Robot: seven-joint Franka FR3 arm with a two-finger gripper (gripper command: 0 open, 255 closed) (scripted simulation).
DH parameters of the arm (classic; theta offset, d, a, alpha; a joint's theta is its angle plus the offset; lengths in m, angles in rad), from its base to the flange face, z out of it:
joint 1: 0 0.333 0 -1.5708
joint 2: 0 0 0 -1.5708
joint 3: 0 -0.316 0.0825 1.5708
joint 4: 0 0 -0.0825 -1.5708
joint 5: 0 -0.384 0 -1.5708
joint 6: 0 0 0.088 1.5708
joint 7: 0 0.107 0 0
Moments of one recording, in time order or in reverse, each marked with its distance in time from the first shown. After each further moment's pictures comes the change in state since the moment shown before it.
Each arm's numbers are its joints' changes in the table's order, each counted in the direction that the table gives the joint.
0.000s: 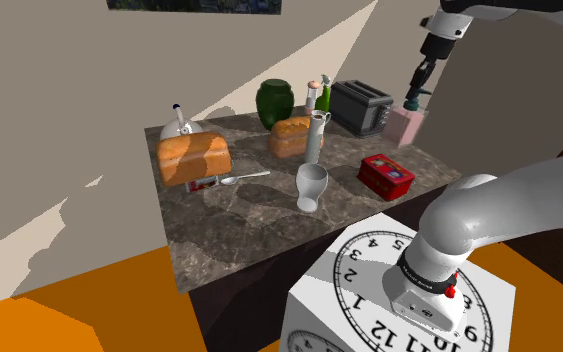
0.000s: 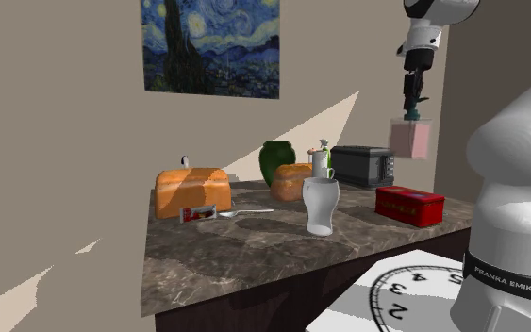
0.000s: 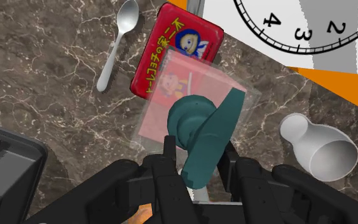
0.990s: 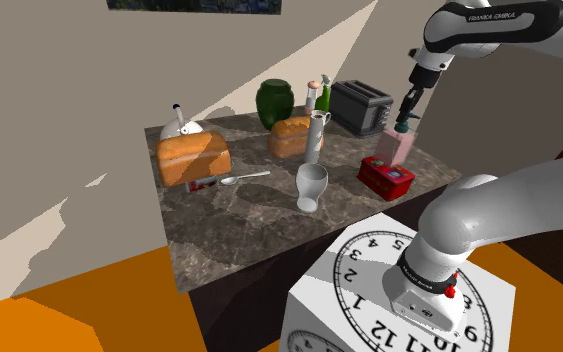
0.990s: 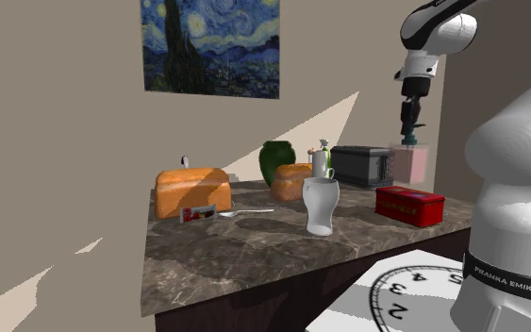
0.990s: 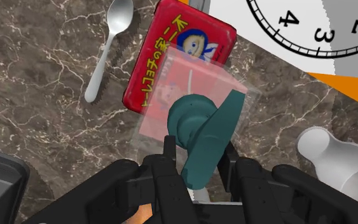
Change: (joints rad) arm -0.017 -0.014 0.042 0.208 0.034 0.196 0.000
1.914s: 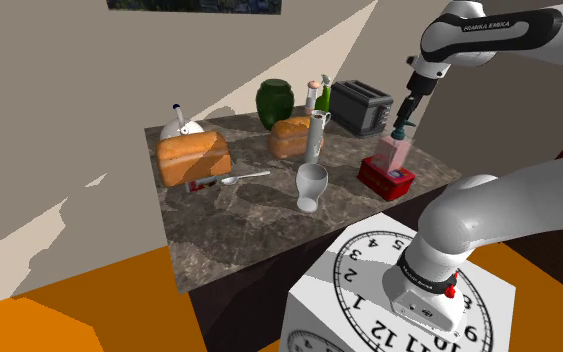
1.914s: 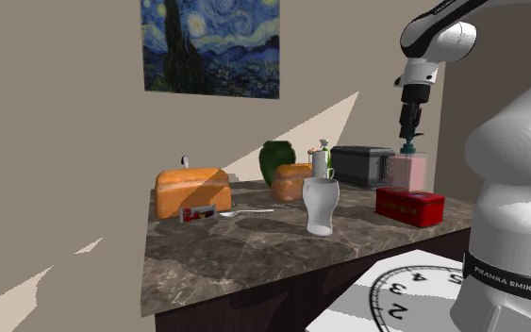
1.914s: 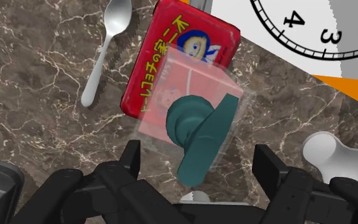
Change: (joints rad) arm -0.005 0.001 0.015 0.050 0.011 0.052 -0.003
